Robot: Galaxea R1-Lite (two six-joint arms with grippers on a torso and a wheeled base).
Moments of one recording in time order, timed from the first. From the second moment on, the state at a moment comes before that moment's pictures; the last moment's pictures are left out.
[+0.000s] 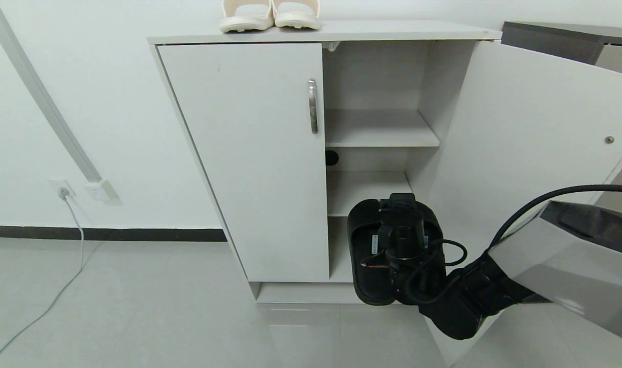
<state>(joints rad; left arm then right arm) 0.00 0.00 0.00 0.00 0.00 -0.07 0.74 2.20 -1.07 -0.92 -0.80 0.16</state>
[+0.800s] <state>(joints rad) 0.00 0.00 0.00 0.00 0.00 -0.08 0.71 2.16 -0.97 -0.95 -0.77 0.16</state>
